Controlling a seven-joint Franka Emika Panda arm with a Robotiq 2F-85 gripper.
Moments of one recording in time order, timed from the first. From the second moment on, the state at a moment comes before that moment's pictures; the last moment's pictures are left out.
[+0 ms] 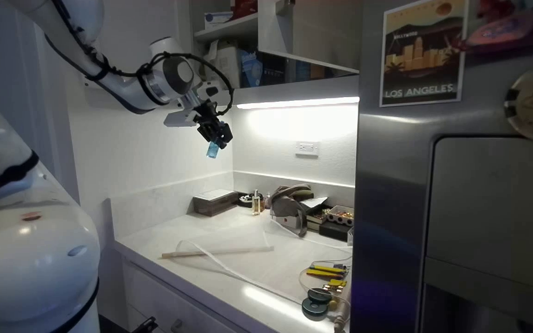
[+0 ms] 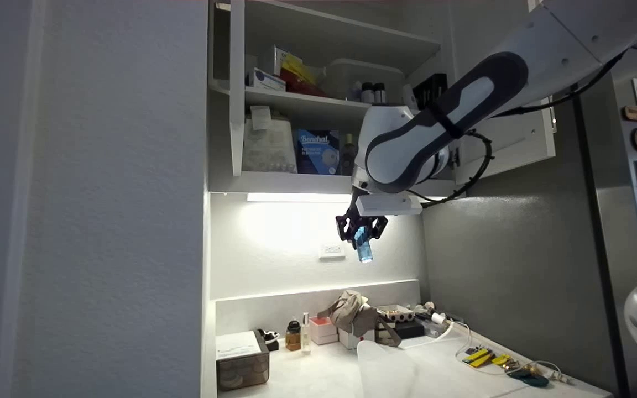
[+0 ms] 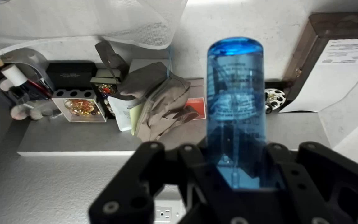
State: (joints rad) arm -0.29 -0.45 0.51 -2.38 -0.11 2.55 0.49
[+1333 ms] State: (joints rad) arm -0.35 -0.76 0.51 -2.37 -0.48 2.48 0.95
